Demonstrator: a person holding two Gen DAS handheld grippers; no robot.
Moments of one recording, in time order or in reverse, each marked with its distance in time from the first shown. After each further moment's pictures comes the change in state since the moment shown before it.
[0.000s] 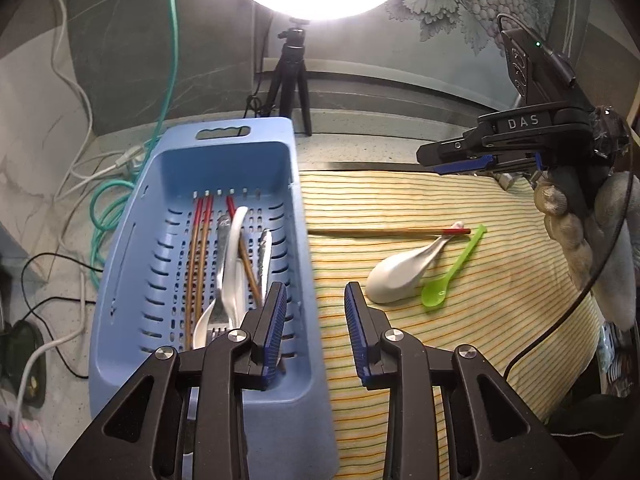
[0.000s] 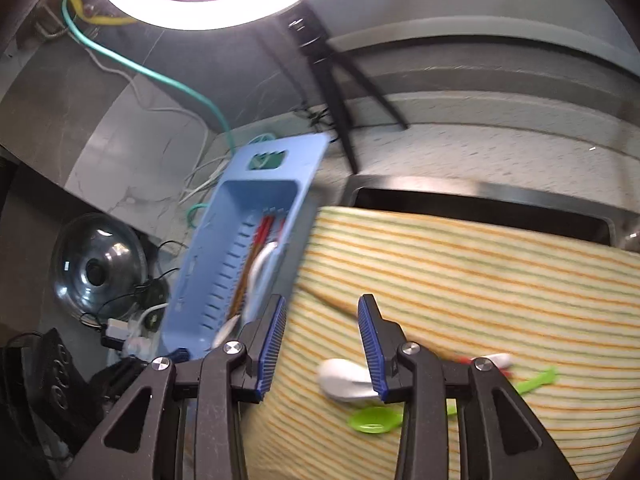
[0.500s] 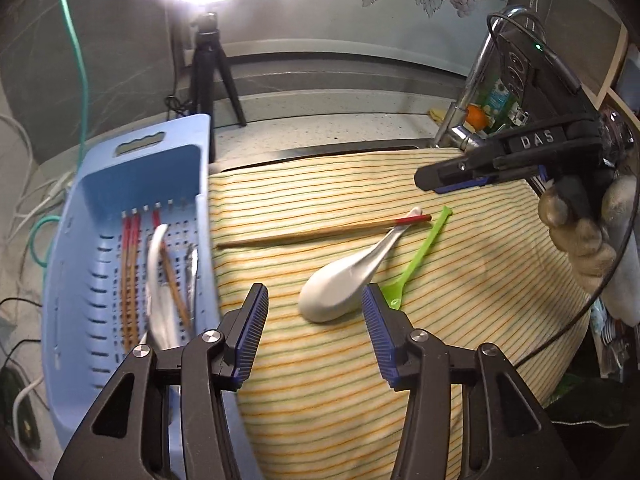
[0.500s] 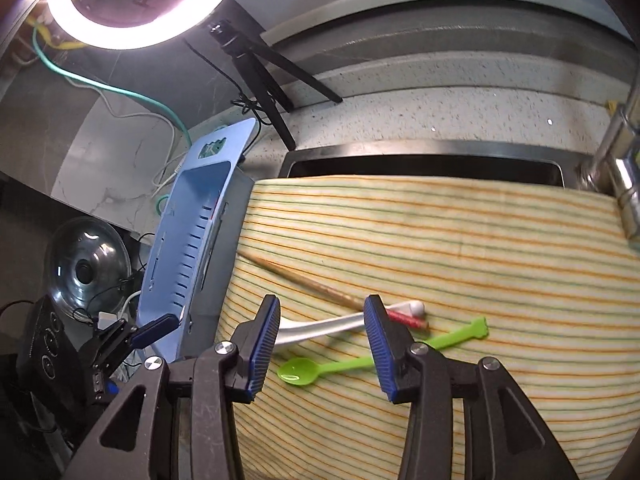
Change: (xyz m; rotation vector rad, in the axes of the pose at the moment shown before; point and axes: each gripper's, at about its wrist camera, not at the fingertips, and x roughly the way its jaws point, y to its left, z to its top) left arm 0.044 -0.048 0.018 0.110 0.086 -0.105; right arm -0.014 -0.061 -0.031 0.114 0.082 0.020
